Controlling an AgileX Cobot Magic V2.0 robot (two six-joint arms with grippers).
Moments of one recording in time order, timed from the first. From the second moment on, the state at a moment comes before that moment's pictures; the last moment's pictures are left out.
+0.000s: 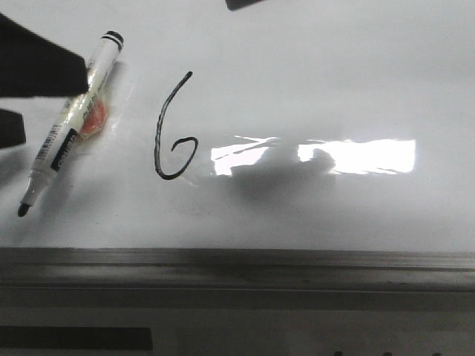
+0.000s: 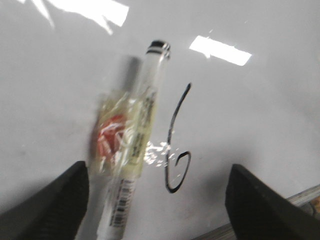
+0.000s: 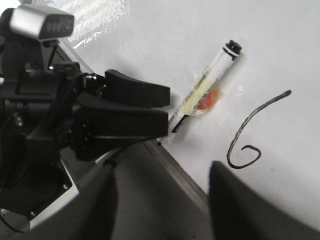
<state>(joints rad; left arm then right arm) -0.89 0.83 -0.29 -0.58 -0.29 -0.06 0.88 1.06 -0.87 0.30 0.37 -0.02</state>
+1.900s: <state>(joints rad) -0.47 0.11 0.00 -0.23 -0.02 0.05 0.88 0.27 -0.40 0.07 0.22 -0.02</state>
